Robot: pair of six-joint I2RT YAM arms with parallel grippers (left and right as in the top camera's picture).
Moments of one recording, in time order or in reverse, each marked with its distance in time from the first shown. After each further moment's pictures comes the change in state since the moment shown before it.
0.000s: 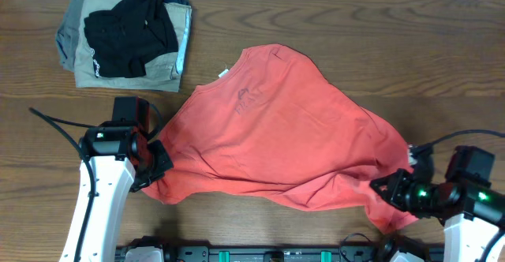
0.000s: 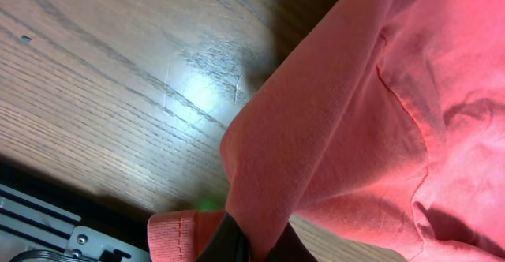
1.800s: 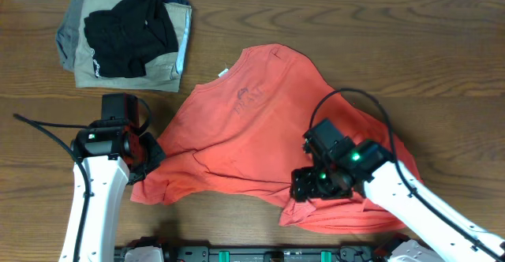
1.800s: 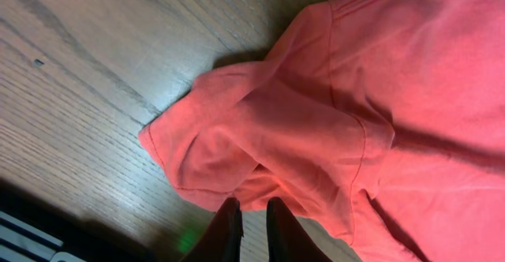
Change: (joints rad) left arm 0.066 0.000 0.000 0.084 -0.011 -0.045; right arm 1.062 0.435 0.157 0.285 0.369 0.526
